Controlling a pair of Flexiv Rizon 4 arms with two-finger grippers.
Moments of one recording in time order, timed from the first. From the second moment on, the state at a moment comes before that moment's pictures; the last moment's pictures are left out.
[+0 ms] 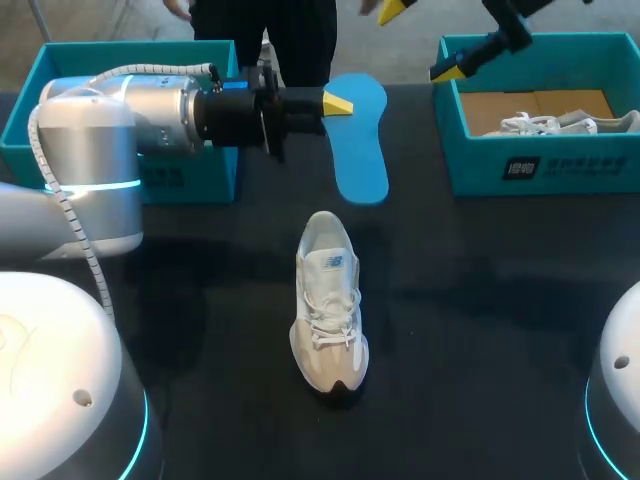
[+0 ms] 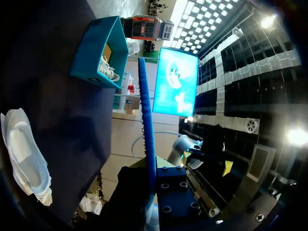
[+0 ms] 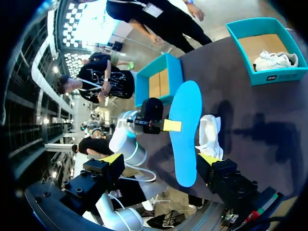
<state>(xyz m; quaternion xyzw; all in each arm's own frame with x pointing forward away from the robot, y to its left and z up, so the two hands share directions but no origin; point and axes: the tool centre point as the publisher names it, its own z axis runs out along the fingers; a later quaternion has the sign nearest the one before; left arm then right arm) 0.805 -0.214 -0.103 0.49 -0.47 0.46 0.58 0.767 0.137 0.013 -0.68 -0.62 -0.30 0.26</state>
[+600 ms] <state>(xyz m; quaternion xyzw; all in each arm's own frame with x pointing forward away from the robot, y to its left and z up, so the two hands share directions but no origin) 0.808 -0.214 -0.103 0.48 -0.48 0.46 0.57 0.769 0.151 0.019 -0.73 -0.63 -0.20 0.17</state>
